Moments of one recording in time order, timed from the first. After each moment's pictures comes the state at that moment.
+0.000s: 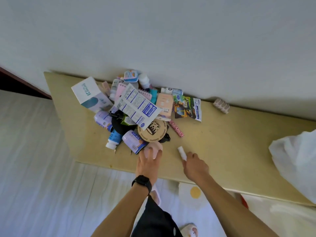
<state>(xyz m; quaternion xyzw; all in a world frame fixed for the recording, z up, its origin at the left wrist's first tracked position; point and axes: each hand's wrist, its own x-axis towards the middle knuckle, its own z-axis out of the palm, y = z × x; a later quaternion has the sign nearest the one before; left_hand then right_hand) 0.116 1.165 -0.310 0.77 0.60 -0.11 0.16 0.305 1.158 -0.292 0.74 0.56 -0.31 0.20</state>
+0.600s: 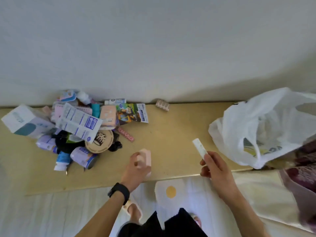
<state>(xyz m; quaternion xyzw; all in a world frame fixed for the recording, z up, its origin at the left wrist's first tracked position) 0.238 1.138 -0.241 0.47 0.61 0.11 0.62 0.467 1.031 -0.114 0.79 0.22 -0.41 -0.40</state>
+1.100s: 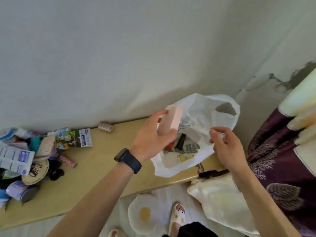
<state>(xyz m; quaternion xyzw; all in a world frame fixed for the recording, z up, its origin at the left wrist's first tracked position) 0.601 1.099 -0.038 0.76 0.40 0.17 0.48 0.788 0.949 -0.051 0.81 0.27 -0.26 -0.45</state>
